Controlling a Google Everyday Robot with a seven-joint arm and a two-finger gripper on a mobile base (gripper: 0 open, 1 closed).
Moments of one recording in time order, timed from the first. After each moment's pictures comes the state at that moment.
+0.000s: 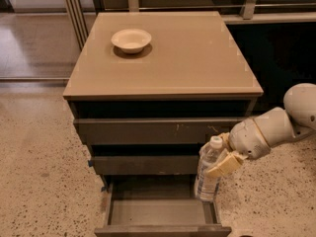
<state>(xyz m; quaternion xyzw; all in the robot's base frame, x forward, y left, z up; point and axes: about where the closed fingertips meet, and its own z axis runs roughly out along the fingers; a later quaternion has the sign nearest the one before) 0.439 -0.141 0.724 -0.58 0.69 0.36 0.25</state>
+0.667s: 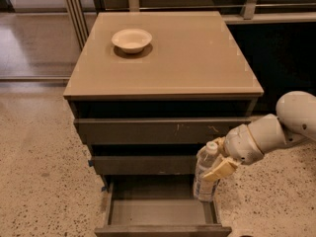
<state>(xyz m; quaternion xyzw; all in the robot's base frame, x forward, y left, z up) 0.444 -0.137 0.700 -0.60 0.68 0.32 0.26</state>
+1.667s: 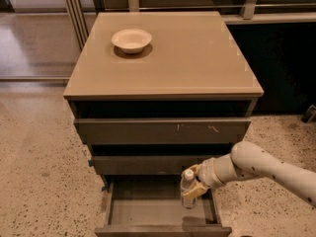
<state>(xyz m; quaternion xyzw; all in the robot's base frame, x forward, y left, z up) 0.487 -0.110 0.489 -0.62 0.70 0.24 0.28</state>
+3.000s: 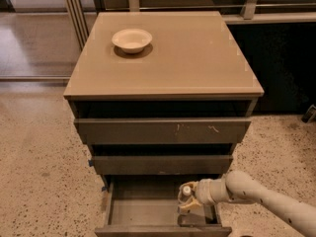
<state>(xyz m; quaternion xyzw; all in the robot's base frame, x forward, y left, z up) 0.497 -0.110 0.355 -0.61 0.68 0.23 0.34</state>
